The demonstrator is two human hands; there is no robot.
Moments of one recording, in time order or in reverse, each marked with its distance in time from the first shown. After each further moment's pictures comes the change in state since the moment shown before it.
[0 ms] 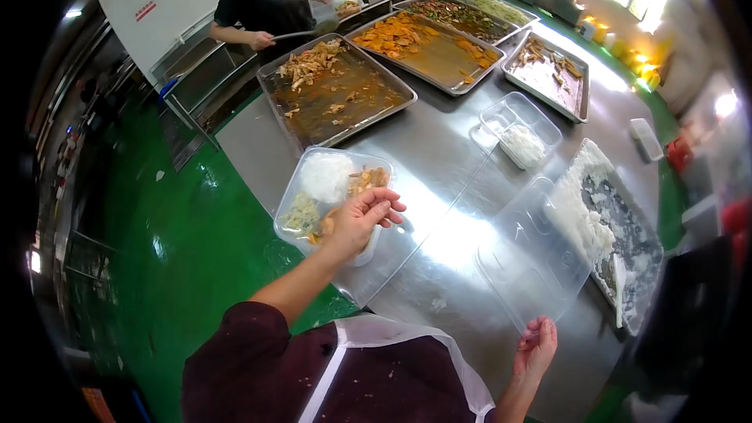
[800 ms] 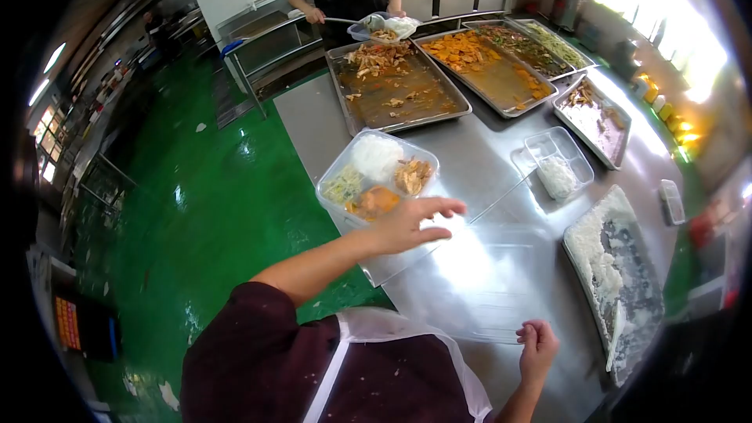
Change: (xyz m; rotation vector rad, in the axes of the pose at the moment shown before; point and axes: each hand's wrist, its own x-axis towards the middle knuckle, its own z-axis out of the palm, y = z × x) left_hand -0.040 0.028 0.040 0.712 -0.157 0.487; right_hand 0.006 -0.029 0.014 -0.951 -0.577 -0.429
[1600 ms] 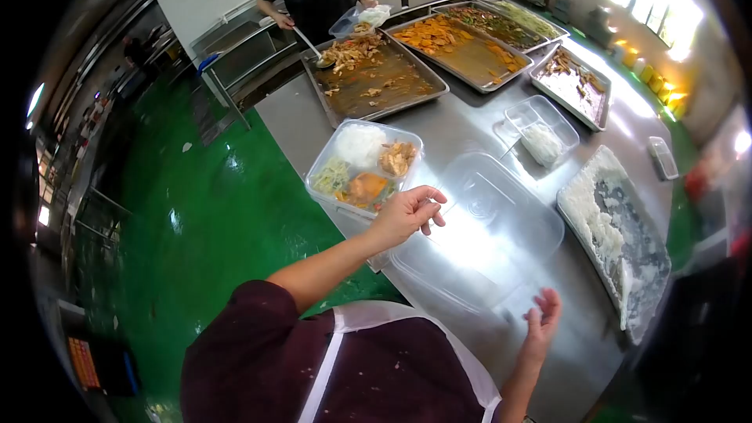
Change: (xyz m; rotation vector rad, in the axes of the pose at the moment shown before) left_hand -0.019 0.002 0.032 -0.385 -0.030 -0.467; right_hand -0.042 0.032 0.008 0.374 0.269 0.046
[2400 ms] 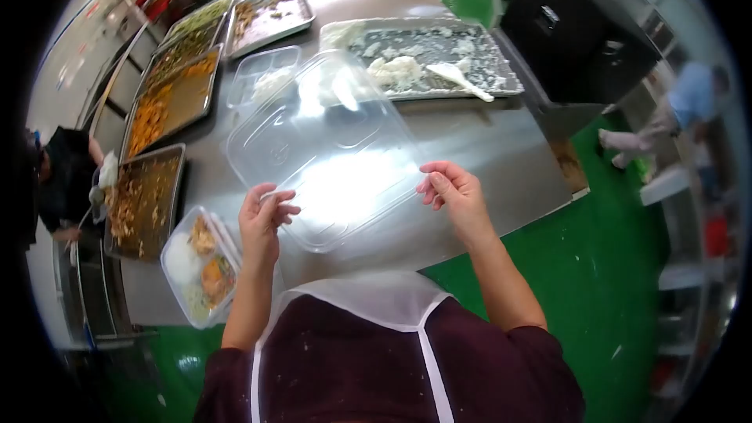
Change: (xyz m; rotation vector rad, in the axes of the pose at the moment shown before) left_hand 0.049 -0.018 0.059 -0.407 -0.316 -0.134; right_hand -0.039 -0.055 -0.007 0.153 0.356 0.059
